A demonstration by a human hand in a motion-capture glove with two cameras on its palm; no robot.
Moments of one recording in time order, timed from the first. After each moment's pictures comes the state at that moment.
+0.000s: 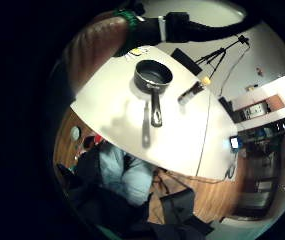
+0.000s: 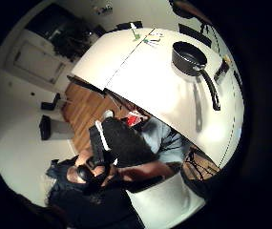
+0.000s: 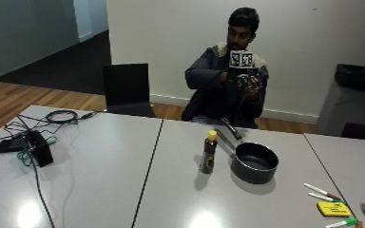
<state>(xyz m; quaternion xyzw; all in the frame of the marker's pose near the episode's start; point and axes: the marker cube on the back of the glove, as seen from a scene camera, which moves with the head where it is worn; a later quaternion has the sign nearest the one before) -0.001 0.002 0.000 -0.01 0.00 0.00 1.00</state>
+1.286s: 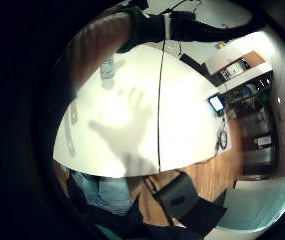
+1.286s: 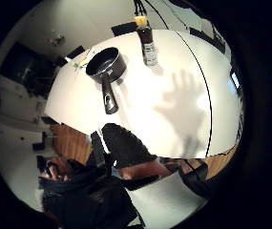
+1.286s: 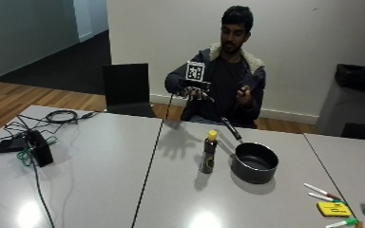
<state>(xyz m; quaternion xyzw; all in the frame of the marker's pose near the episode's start) 0.266 0.047 0.055 0.00 0.07 0.22 0.97</state>
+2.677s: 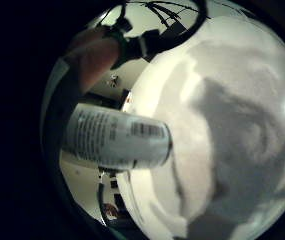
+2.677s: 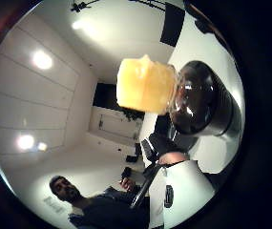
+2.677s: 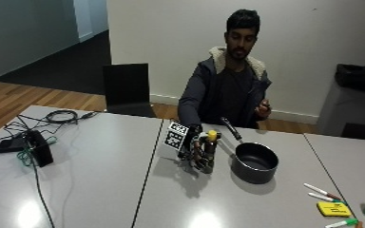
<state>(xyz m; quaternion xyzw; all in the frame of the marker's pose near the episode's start) 0.355 -0.175 0.247 0.18 -0.55 0.26 0.78</state>
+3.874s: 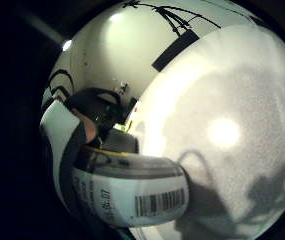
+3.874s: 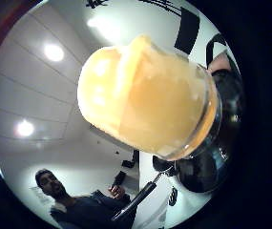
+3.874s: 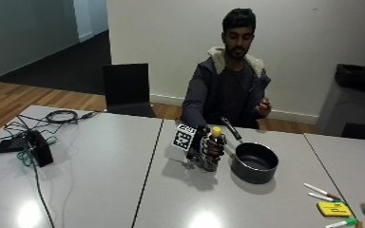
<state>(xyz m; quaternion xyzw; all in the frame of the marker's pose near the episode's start) 0.324 -0.196 0.255 0.27 -0.54 0.19 0.78</state>
